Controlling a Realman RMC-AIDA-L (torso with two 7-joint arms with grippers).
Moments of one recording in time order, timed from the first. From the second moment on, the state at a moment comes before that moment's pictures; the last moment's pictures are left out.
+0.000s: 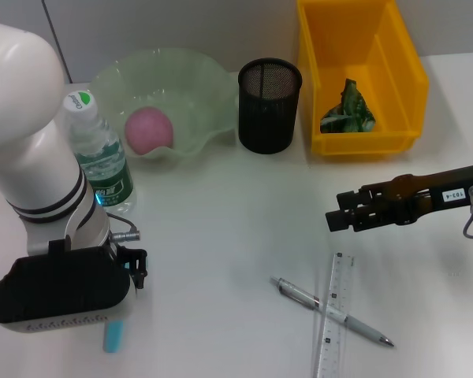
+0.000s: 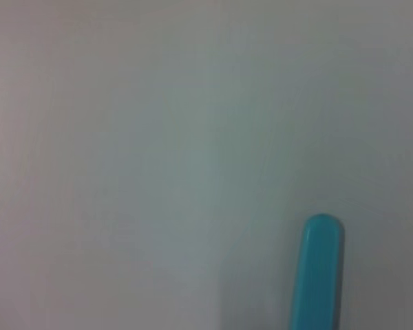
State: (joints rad) left arm -0.77 -2.08 1.73 1.11 2.66 1.54 -0.55; right arm 0.61 1.92 -0.77 -0.58 -2.08 -1.66 1.82
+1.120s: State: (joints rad) left arm -0.79 -2.08 1.73 1.08 2.67 1.55 -0.56; right arm 0.61 1.92 -0.77 -0.58 -2.08 -1.66 1.83
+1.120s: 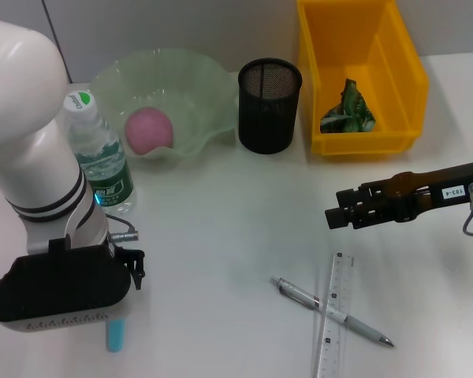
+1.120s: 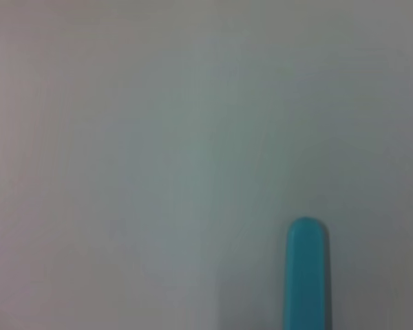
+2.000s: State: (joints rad) left arm -0.80 -2.08 1.72 1.06 2.66 1.54 -0.56; right arm 0.61 1.92 -0.77 -0.58 -2.08 -1.66 1.83
